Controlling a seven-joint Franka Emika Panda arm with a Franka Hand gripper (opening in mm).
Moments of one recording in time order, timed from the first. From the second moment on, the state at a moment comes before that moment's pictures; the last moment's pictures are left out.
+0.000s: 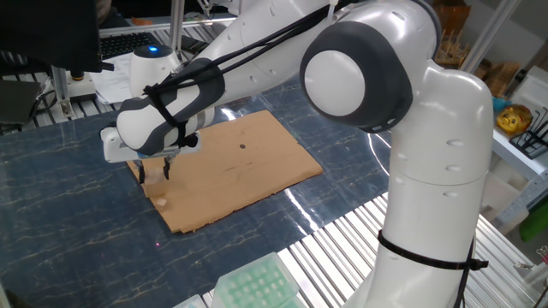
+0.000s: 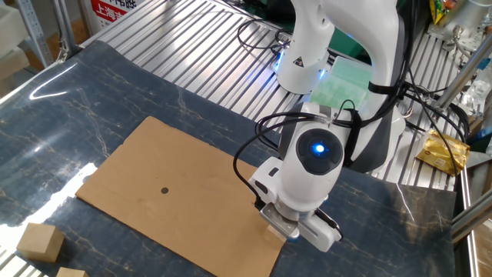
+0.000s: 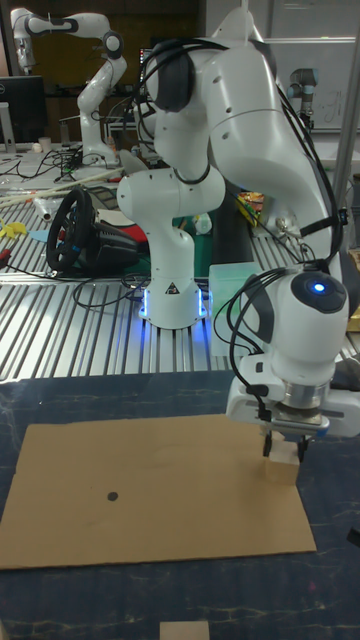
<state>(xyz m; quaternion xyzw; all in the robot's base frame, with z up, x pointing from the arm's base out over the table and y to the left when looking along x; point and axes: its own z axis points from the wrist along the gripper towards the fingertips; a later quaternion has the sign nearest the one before) 0.533 0.191 0.100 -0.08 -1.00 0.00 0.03</state>
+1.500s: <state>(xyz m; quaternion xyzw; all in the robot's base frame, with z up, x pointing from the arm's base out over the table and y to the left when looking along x) 0.537 0.146 0.148 -0.08 -1.00 0.02 0.02</state>
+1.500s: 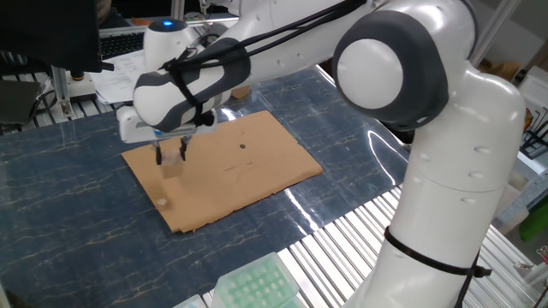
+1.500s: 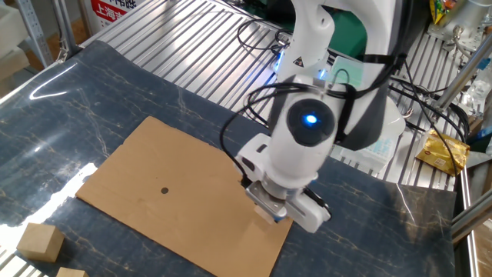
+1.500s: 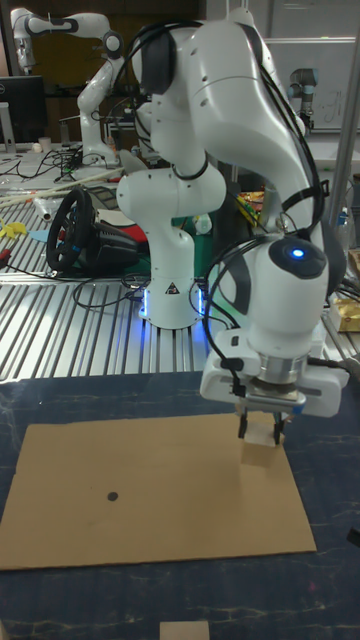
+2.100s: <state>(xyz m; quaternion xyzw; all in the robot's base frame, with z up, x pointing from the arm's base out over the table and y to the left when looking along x) 0.545 0.108 0.138 -0.07 -1.00 0.02 0.02</state>
